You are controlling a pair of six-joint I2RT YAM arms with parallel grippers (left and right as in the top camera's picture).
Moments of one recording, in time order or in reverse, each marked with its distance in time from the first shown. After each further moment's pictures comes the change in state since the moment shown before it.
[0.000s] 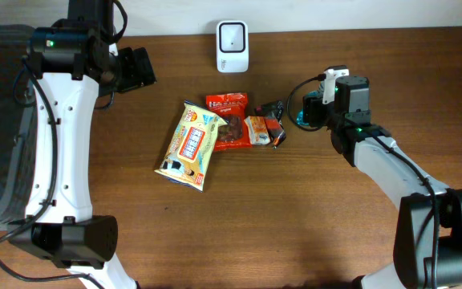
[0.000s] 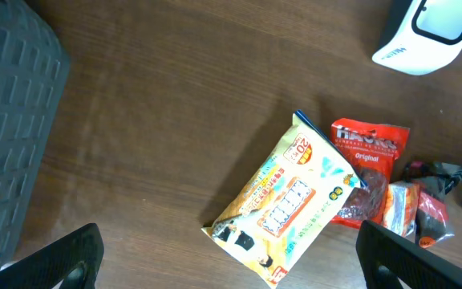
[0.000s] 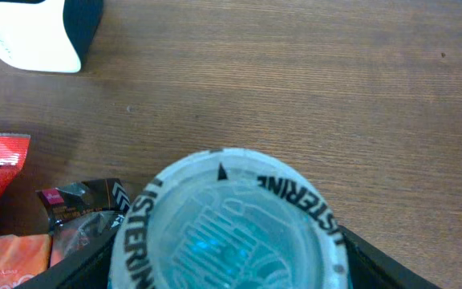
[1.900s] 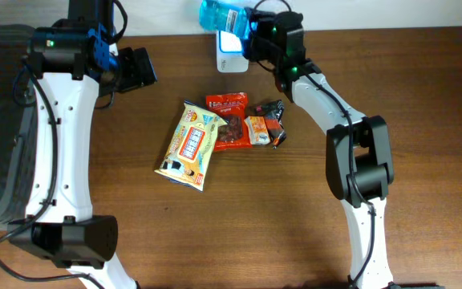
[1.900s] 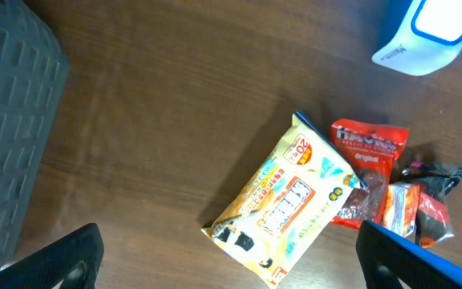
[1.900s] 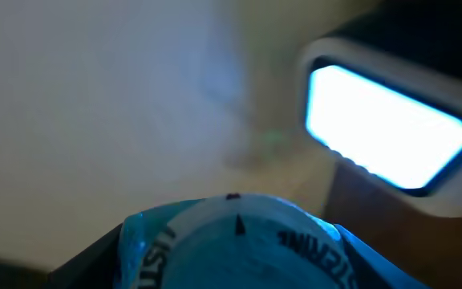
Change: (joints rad) left arm 0.000 0.000 0.000 0.000 0.000 0.000; right arm 0.168 0.685 0.915 0.204 -0.240 1.832
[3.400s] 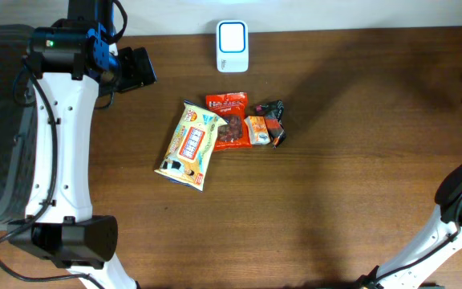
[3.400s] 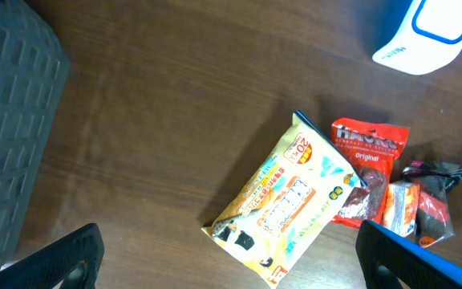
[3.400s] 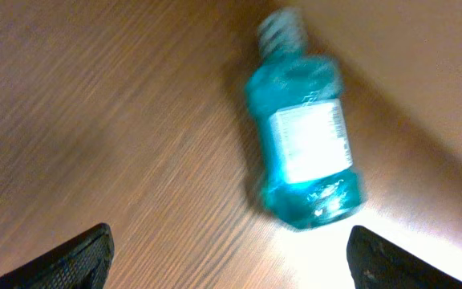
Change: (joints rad) left arm 0.000 0.000 0.000 0.000 0.000 0.000; right arm -0.871 -0.182 0.076 -1.125 0.611 -1.654
